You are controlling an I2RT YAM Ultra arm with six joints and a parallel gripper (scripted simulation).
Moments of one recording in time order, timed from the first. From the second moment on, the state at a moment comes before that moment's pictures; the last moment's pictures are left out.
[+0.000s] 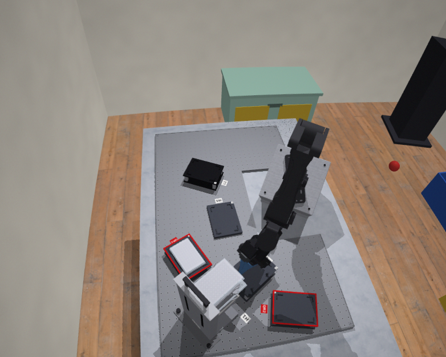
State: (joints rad) arm 1.12 1.19 0.60 0.34 0.24 0.27
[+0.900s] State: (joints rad) arm 1.09 1.24 0.67 0.32 0.21 0.27
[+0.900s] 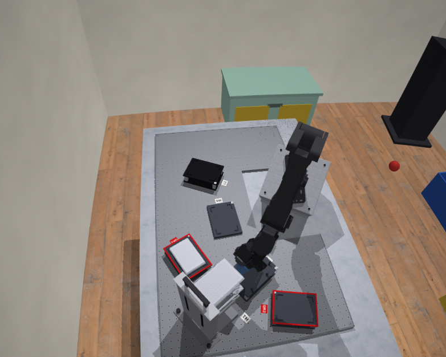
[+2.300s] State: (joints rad) arm 1.08 1.28 0.72 0.30 0.19 0.26
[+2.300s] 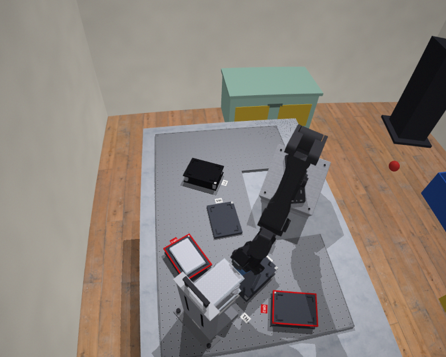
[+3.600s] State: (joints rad) arm 1.10 1.22 0.63 0.33 0.22 0.27
